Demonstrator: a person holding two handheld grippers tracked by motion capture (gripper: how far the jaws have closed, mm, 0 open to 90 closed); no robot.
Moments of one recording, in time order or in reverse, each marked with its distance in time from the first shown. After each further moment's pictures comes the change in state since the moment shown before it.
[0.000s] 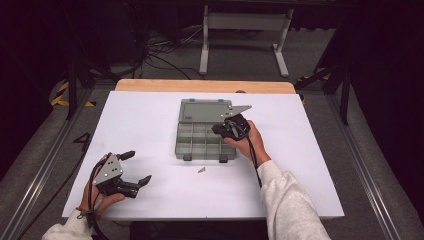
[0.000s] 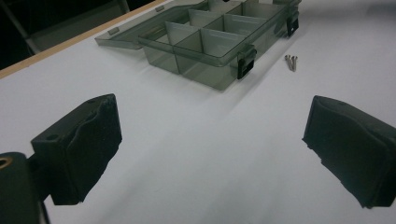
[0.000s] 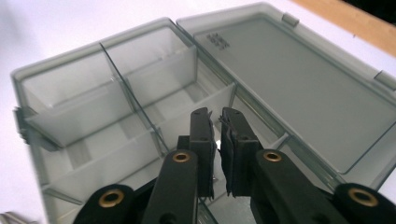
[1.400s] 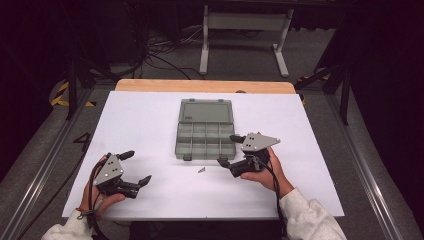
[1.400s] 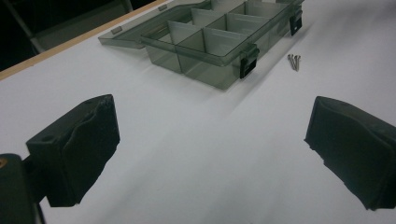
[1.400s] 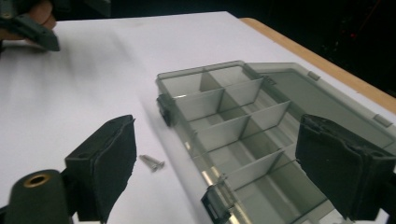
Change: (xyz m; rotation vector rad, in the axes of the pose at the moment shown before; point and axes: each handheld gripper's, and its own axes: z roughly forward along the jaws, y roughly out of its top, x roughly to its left) left arm -0.001 0.000 0.000 0.006 0.015 -0.004; right arm 0.068 -0.043 -0.084 -0.231 0.043 -0.150
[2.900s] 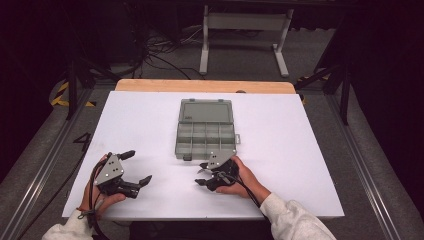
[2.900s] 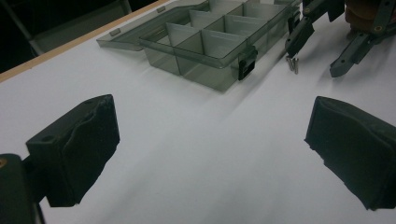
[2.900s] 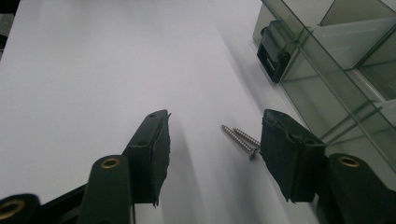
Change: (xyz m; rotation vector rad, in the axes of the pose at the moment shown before) left arm 0.000 0.001 0.001 -0.005 -0.004 0.007; right arm 0.042 -0.024 0.081 0.230 0.220 -0.060
